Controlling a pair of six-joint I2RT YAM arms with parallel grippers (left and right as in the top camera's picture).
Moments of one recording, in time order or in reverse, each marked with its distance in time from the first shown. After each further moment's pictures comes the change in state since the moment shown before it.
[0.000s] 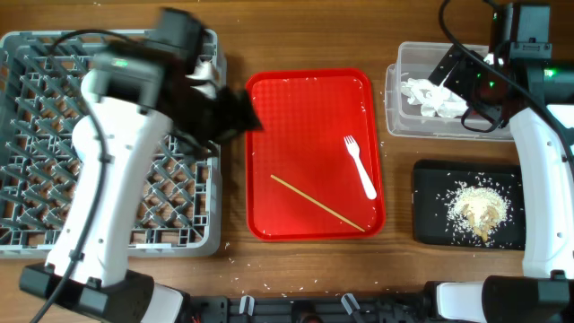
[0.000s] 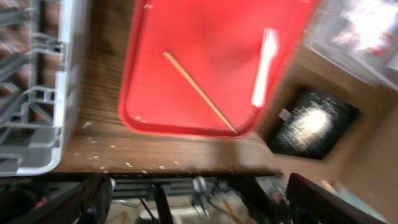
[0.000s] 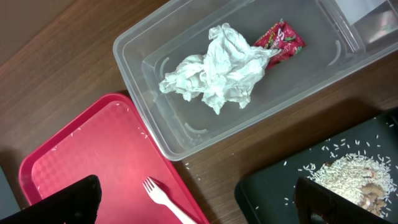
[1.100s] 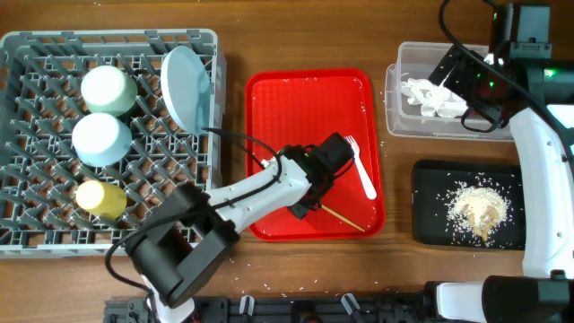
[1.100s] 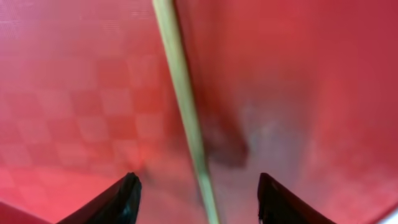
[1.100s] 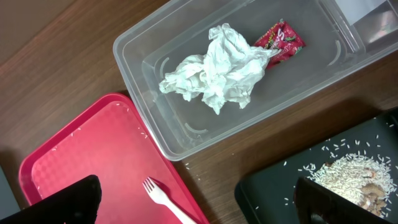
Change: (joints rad) left arm -0.528 0.253 -0.690 0.876 -0.325 -0.958; right arm 0.000 0.000 0.000 0.000 0.000 0.000
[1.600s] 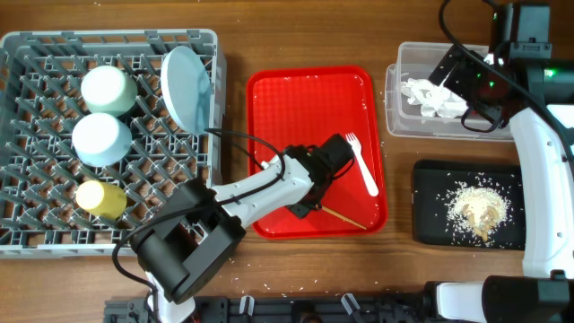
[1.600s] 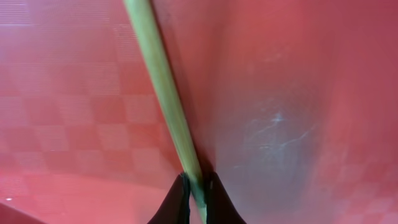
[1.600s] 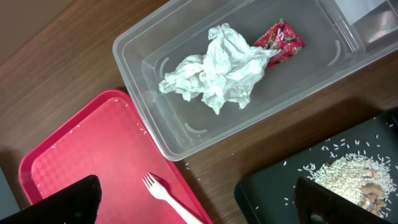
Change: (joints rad) left arm 0.001 0.033 0.007 -0.001 0.000 -0.021; right arm 0.000 0.000 0.000 0.000 0.000 0.000
